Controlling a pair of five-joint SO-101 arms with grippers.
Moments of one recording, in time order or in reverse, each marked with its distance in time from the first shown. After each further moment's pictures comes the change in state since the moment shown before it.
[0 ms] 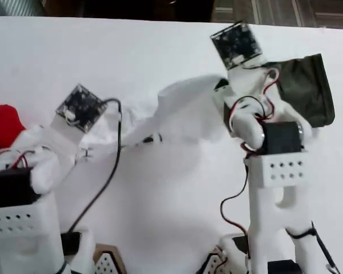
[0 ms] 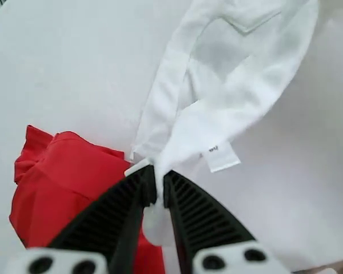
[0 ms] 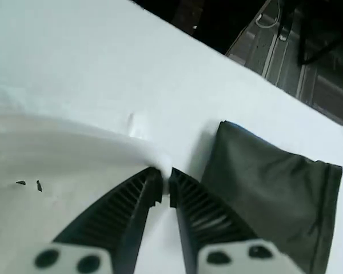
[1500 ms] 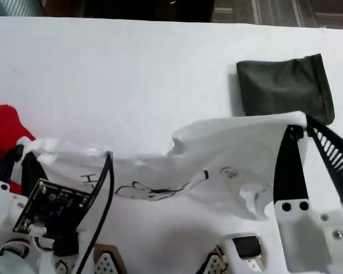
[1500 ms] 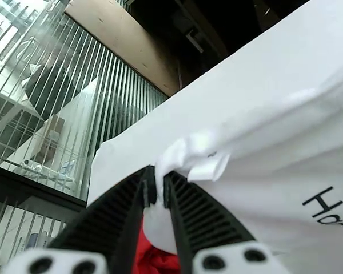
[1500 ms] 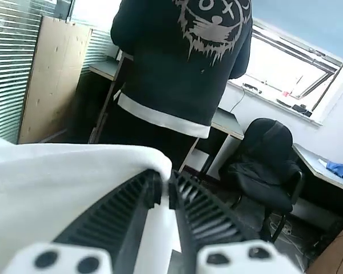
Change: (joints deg) left arm -3.7 -17.1 -24.3 9.6 0.0; right arm -0.1 -13.6 -53.7 31.3 0.0
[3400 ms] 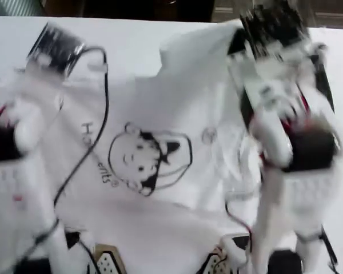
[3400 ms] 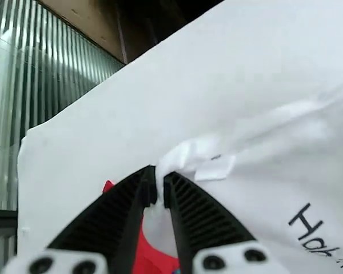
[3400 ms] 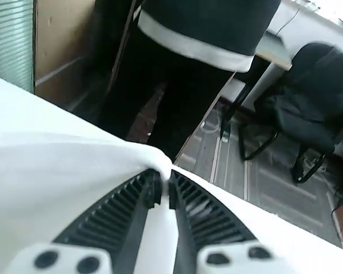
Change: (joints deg) left arm 2.9 40.7 -2.7 -21.5 3.6; right arm 0.1 22.2 26.5 -32.3 0.0
